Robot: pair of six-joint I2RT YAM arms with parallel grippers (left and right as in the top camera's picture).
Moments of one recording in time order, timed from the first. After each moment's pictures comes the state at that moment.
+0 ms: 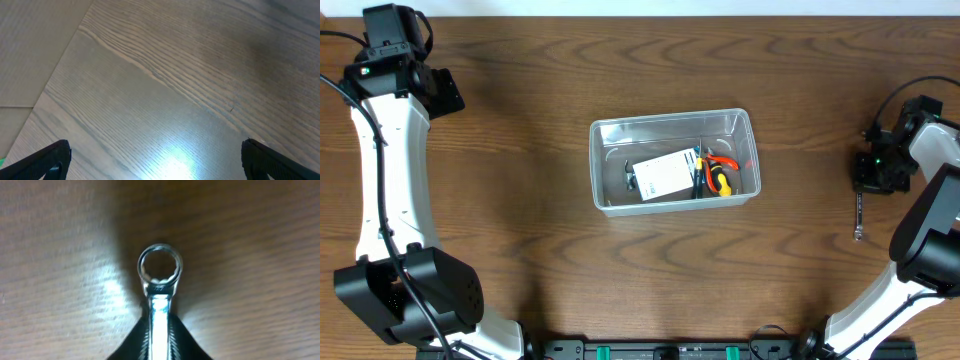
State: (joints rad) left arm 0.23 1.75 1.73 -1.05 -0.40 -0.15; right arm -0.43 2.04 1.35 -0.88 -0.01 -0.22
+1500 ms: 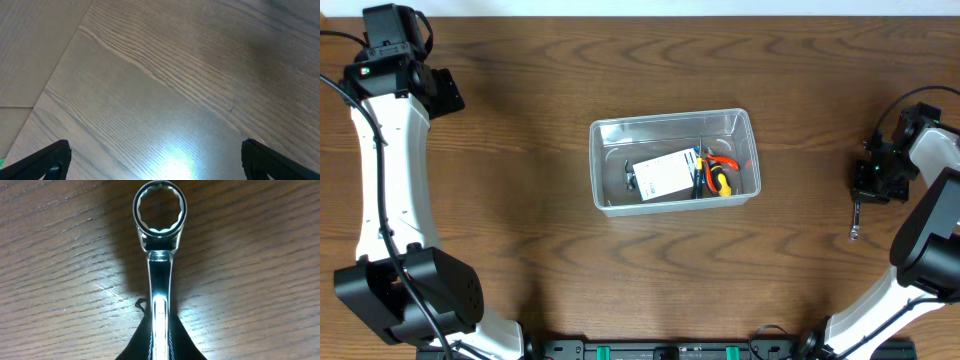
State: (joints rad) left arm 0.23 1.75 1.73 -1.05 -0.40 -0.15; right arm -0.43 2.01 1.31 -0.92 -0.01 -0.15
